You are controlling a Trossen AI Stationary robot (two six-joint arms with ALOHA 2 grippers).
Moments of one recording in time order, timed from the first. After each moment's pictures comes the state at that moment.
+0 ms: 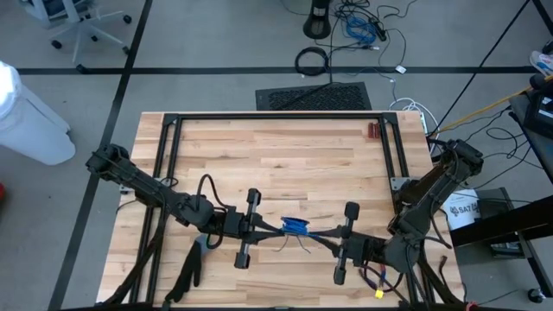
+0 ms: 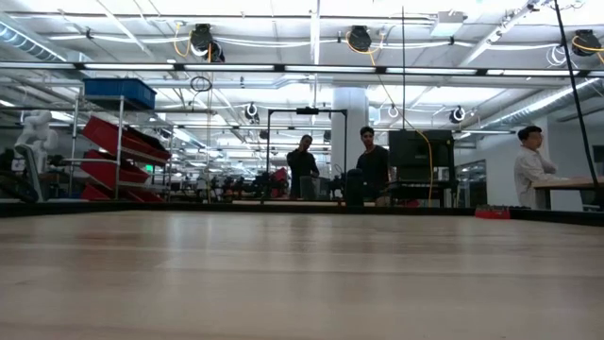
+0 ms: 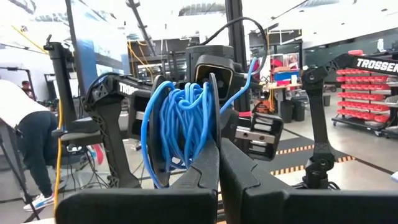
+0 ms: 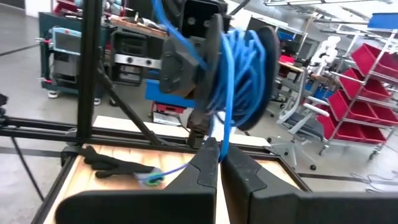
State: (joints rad) left arm -0.48 1.50 1.09 0.67 -0.26 0.19; right arm 0.81 1.44 1.17 0.22 1.05 -0.16
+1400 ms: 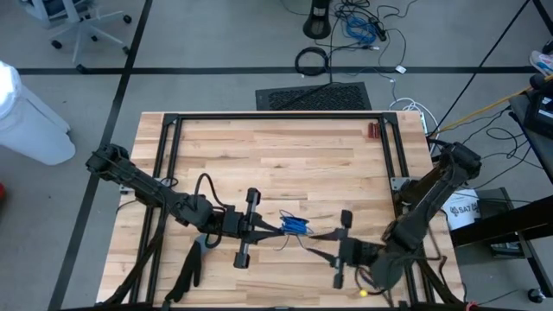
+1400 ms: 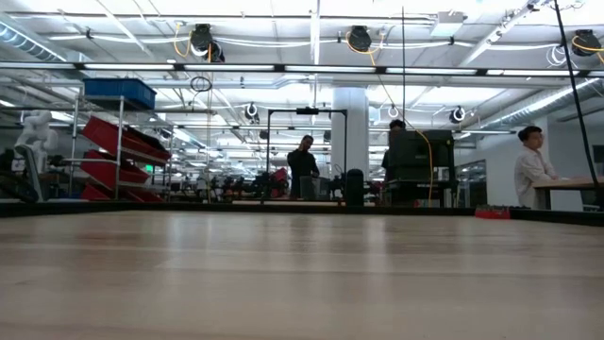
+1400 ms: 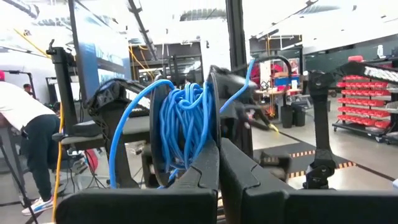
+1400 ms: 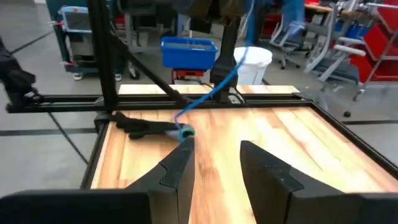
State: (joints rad) left arm -0.48 1.50 1.09 0.69 -0.27 0.19; right arm 0.83 1.49 1.17 -0.06 1.00 0.29
